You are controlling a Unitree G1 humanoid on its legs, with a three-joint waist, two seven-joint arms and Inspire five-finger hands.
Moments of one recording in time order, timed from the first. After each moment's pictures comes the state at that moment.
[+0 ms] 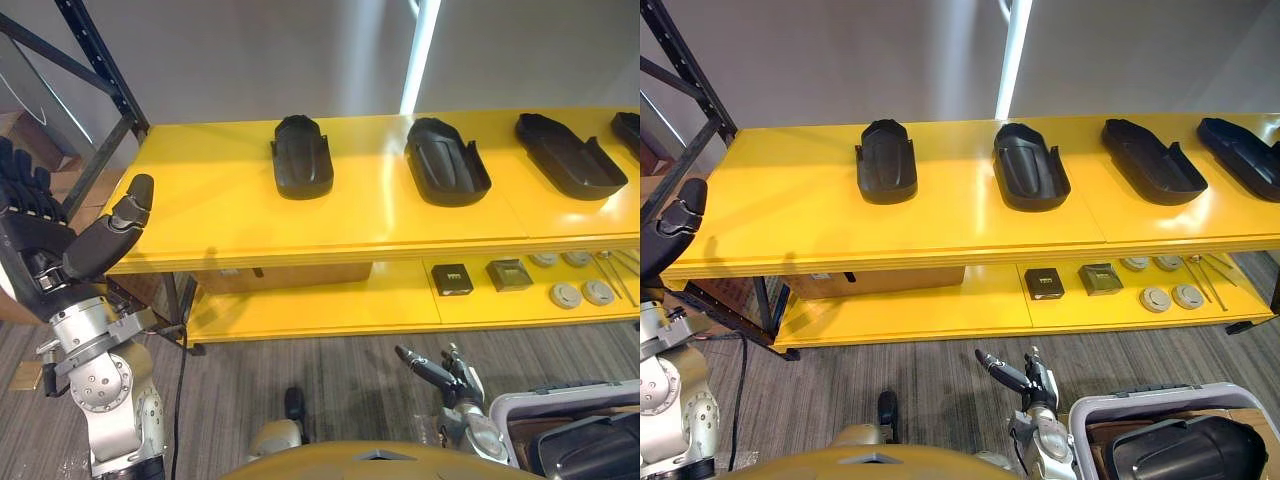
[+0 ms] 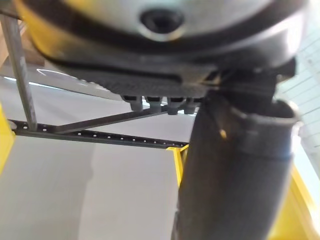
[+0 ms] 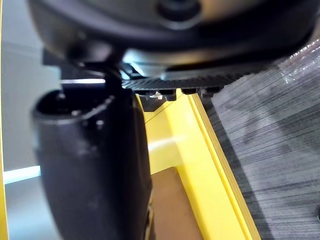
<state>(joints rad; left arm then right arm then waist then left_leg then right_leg) 0.20 0.14 0.34 -0.36 -0.27 -0.41 0.25 0.16 -0.07 -0.15 0.84 0.25 -0.25 0.01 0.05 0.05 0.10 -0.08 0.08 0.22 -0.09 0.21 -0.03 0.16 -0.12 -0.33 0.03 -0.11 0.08</state>
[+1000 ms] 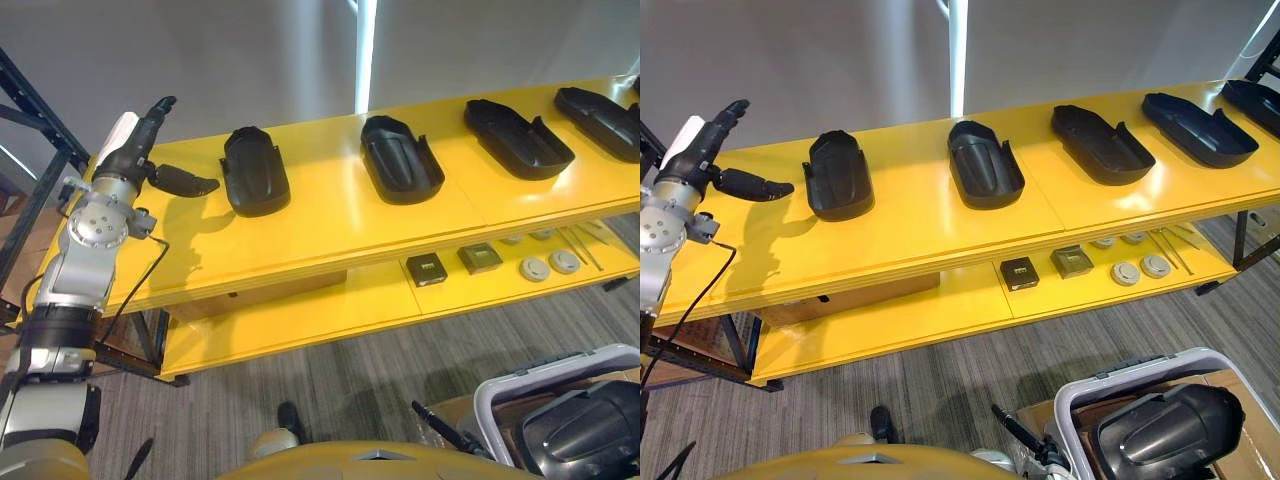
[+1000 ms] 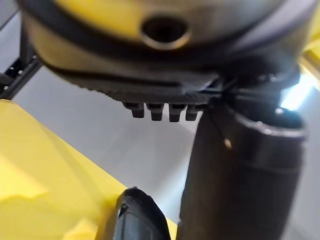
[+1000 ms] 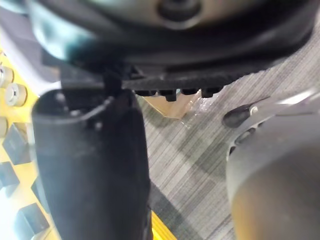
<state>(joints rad) -0.53 0.80 -0.04 0.31 0.09 0.07 -0.13 0.18 -0.07 -0.35 1.00 0.28 0.02 -0.01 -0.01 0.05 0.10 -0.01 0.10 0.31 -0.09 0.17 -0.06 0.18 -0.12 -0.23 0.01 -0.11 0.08</state>
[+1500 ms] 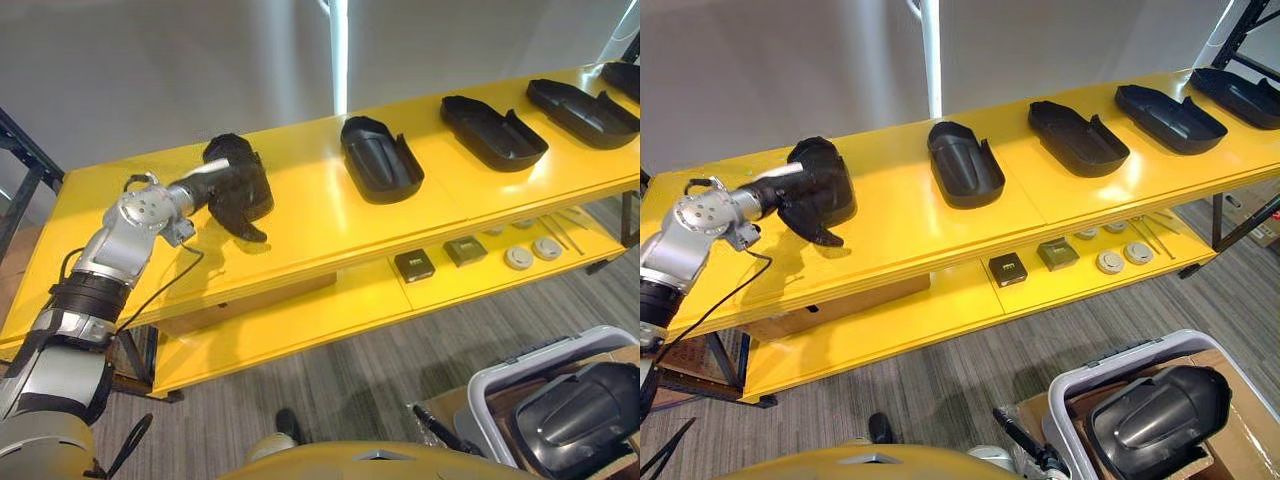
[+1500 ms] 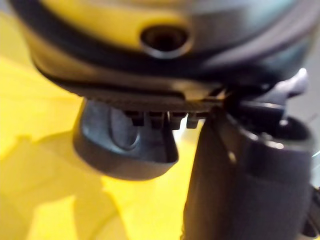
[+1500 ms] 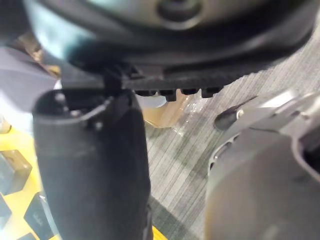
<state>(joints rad) -0.63 0.79 -0.30 0.39 0.05 0.22 -0.54 0.18 -0.05 -0.38 1.02 0.28 0.01 -0.02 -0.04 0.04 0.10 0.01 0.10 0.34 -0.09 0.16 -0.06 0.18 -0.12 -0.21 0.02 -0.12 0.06</state>
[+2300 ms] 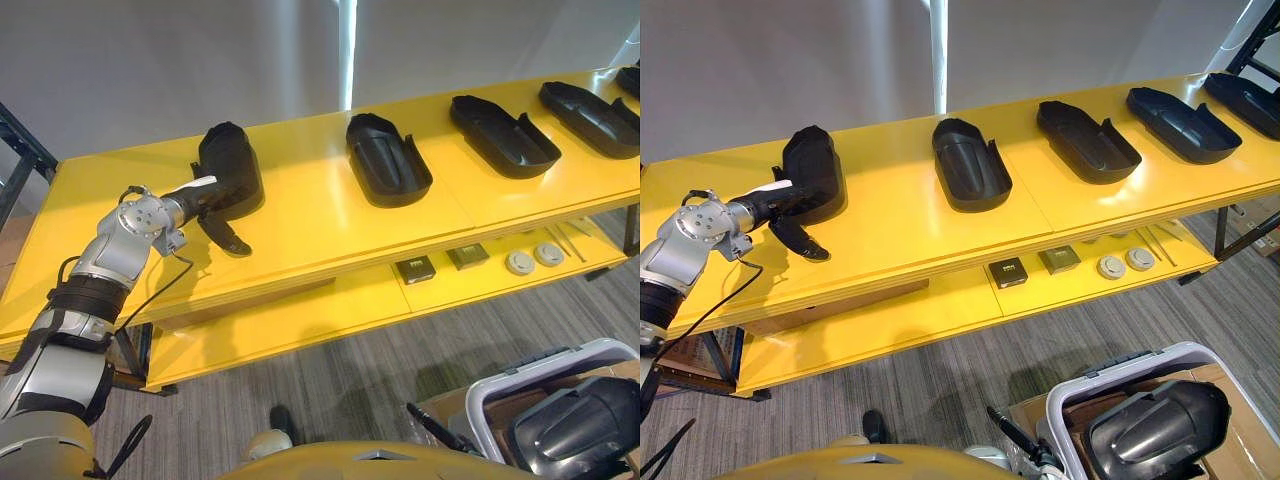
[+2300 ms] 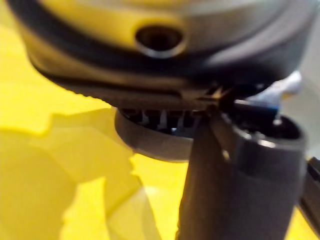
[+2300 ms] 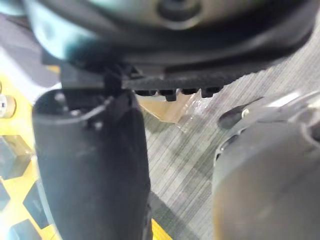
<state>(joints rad) -0.63 0.79 -0.30 0.45 0.08 0.16 -0.57 0.16 -0.04 -0.38 1.03 0.25 0.02 -0.01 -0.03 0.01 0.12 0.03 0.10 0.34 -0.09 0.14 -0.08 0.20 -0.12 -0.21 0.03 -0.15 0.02</state>
